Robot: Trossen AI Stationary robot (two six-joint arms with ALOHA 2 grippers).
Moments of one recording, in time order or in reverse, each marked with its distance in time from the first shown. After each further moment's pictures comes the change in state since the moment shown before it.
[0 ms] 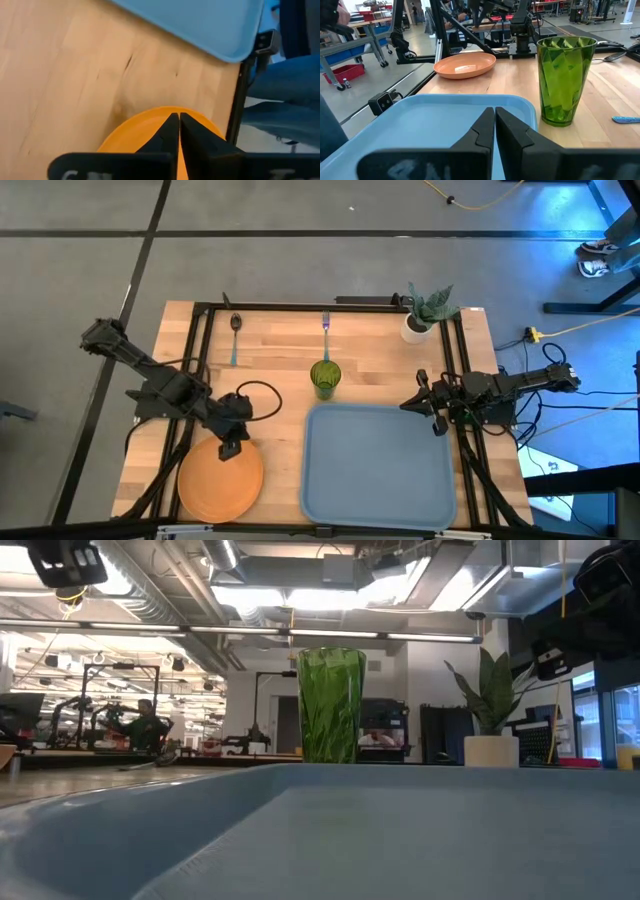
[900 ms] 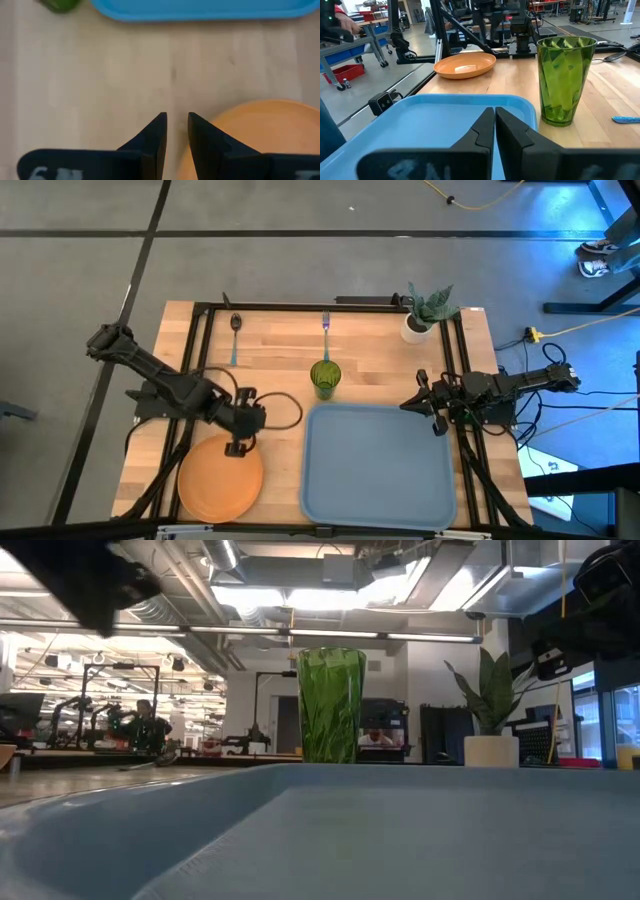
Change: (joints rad) left arm 0.069 0.147 0.012 -0.024 -0.111 0.562; right arm 0.000 0.000 0.000 0.000 0.000 0.000
